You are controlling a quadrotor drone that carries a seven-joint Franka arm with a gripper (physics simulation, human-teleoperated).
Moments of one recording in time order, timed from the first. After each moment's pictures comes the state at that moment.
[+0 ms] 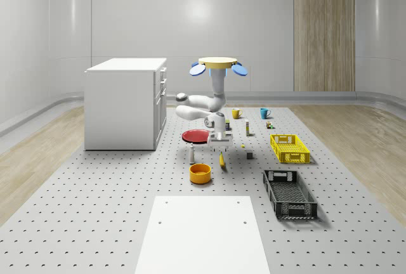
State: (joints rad) arm -1.19 -1.56 1.28 -2.85 -1.85 1.64 1.70
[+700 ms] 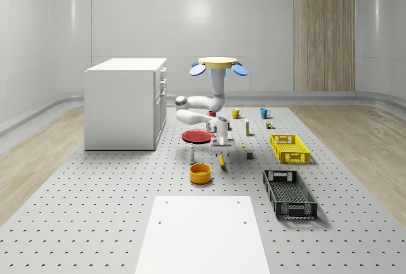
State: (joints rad) arm -1.30 -1.52 1.19 -2.78 -1.94 1.66 1.75
